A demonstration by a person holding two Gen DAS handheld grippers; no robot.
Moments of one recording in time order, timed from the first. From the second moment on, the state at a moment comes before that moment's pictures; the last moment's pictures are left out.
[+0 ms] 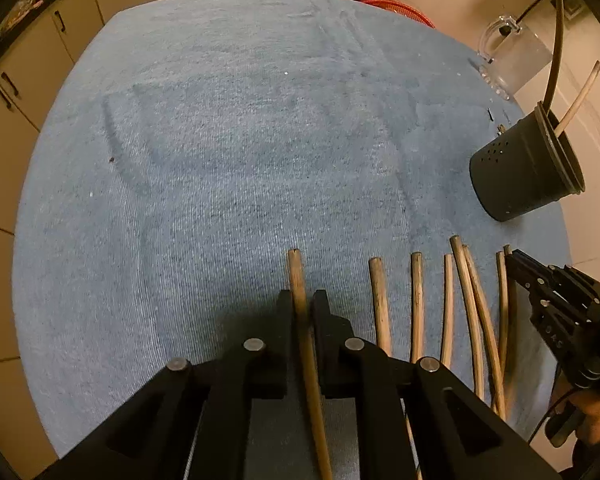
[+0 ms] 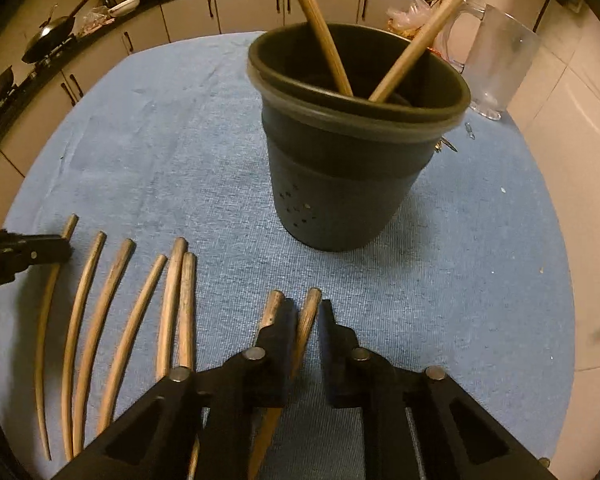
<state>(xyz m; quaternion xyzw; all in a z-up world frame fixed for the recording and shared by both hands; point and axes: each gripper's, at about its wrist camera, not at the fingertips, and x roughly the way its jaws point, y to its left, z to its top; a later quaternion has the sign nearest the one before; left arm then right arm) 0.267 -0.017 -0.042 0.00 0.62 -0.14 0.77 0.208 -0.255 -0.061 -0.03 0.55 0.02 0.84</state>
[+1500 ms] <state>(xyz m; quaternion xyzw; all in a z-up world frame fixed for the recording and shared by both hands) 0.240 -0.058 0.192 -0.07 0.38 -0.26 0.89 0.143 -0.323 0.198 0.10 0.27 0.05 0.96</state>
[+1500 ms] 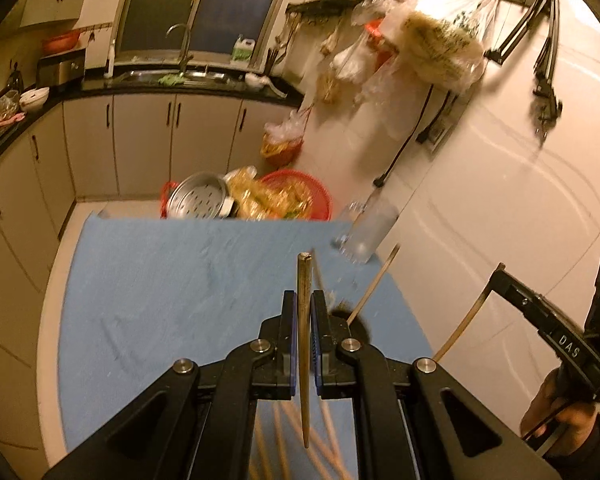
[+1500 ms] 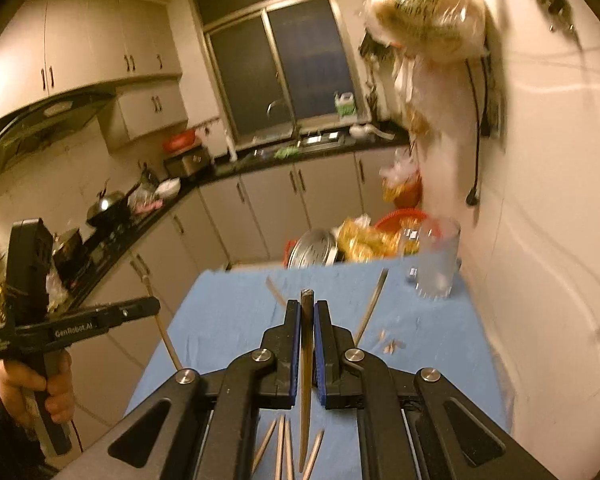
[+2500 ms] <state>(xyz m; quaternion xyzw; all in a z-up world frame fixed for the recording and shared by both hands) 0.274 -0.135 0.141 -0.06 0.37 -0.23 0.90 0.192 -0.337 0.150 0.07 0.28 -0.01 0.96</state>
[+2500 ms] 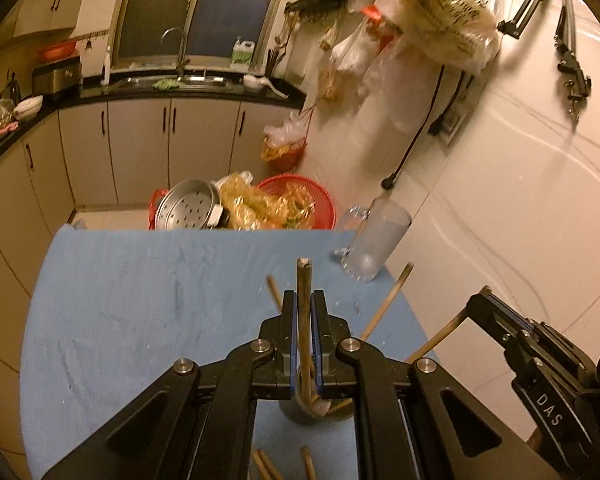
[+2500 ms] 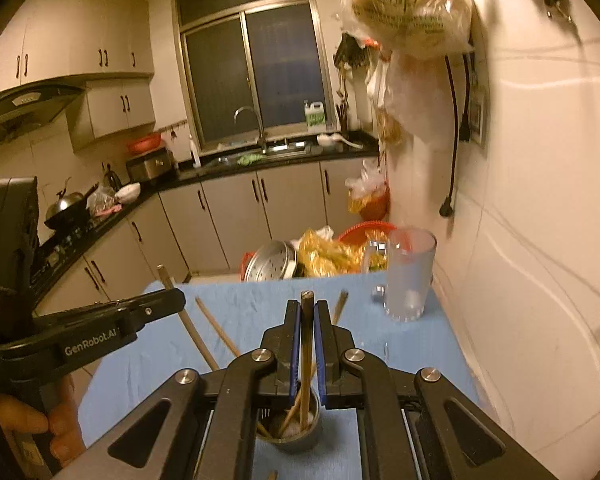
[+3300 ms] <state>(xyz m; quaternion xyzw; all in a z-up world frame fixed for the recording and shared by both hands) 0.236 -0.012 0.087 -0.12 0.45 -0.15 0.87 0.127 -0.334 0.113 0.10 0.34 0.00 0.93</state>
